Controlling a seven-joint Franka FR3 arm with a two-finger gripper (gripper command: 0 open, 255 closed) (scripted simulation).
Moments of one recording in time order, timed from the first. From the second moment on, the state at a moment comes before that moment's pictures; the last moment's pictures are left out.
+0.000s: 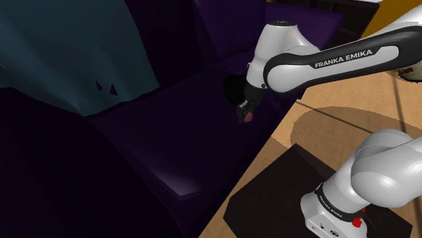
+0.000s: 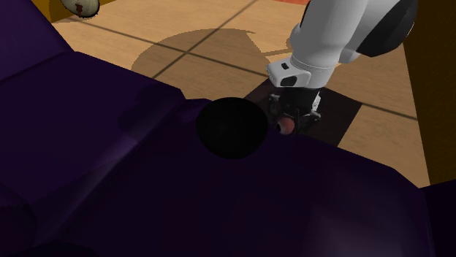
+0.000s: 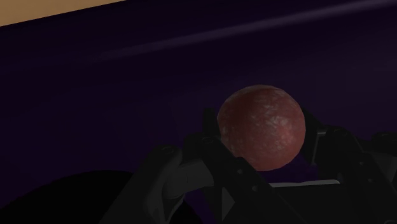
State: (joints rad) arm 0.09 -0.49 0.13 -2.65 0.06 2.25 0.07
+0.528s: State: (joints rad) arm 0.09 -0.53 0.12 -2.57 0.06 2.13 0.06
